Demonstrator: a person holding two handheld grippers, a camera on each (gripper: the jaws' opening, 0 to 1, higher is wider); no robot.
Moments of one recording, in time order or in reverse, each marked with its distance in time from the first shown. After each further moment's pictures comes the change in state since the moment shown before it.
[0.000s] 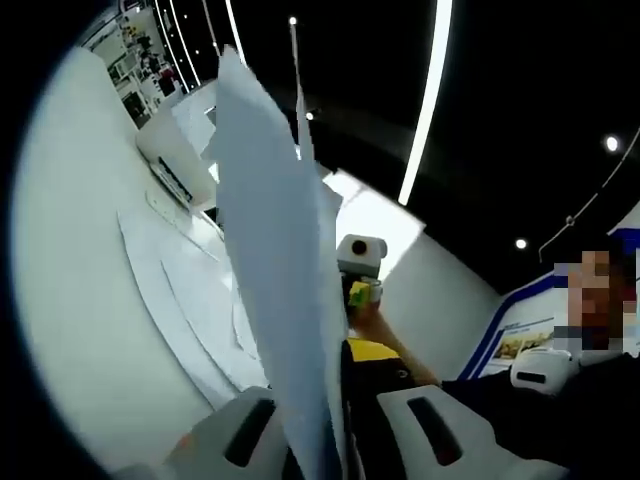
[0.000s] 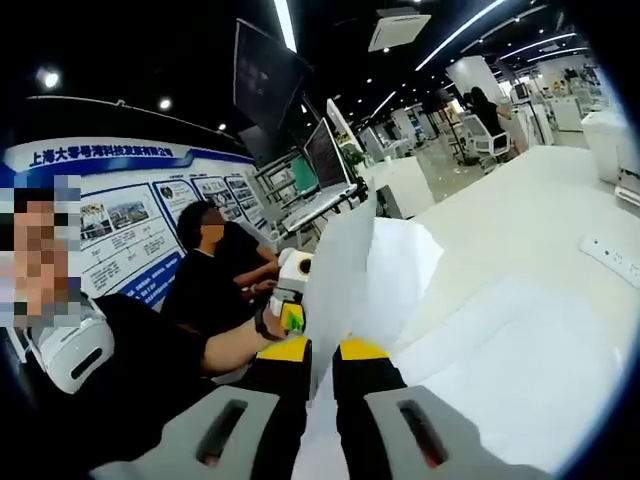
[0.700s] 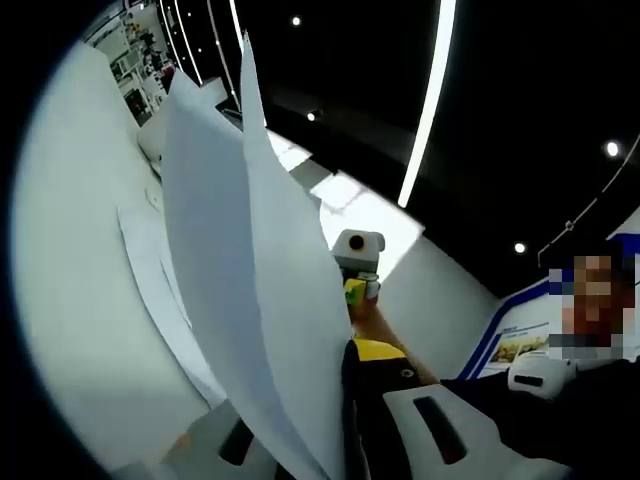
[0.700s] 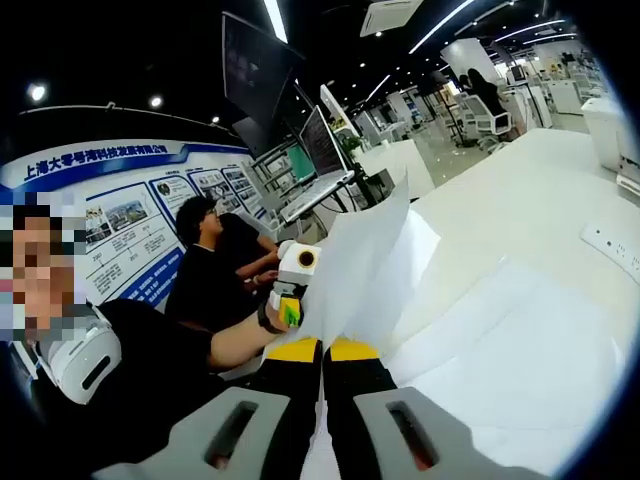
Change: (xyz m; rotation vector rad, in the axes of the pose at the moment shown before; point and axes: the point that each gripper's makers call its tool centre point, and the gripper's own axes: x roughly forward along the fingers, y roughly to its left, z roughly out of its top) left arm -0.001 0.000 0.003 -0.013 -0.007 -0.005; right arm 0.005 0.004 -0.001 0.050 0.070 0.004
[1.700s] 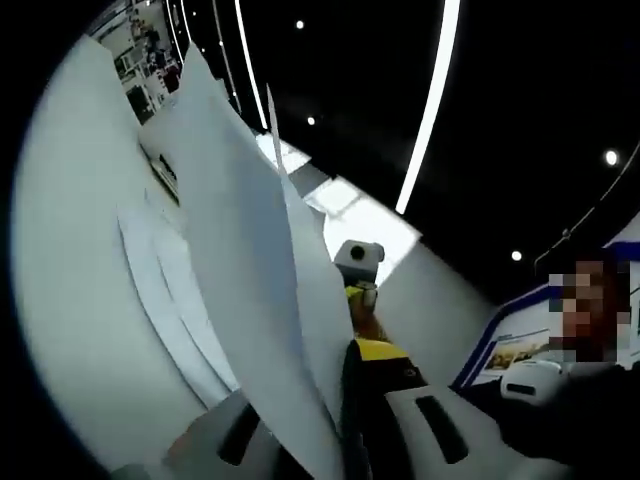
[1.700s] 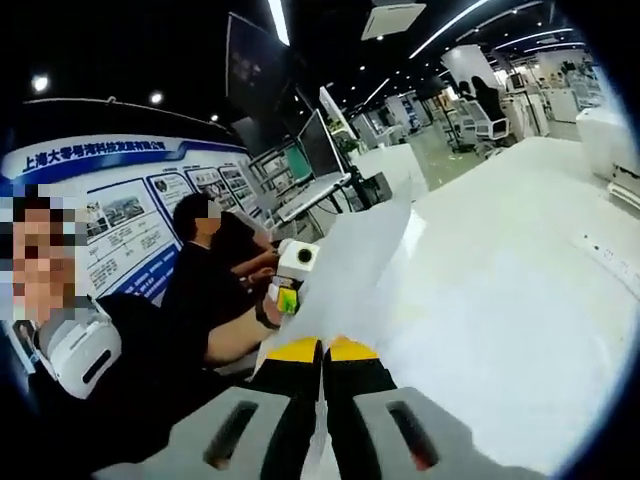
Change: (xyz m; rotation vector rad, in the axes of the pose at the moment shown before) left arm -0.001 -0.004 0.003 -0.026 -0.023 -0.013; right arm -0.015 -0.002 0.000 -0.025 -0.005 -0.030
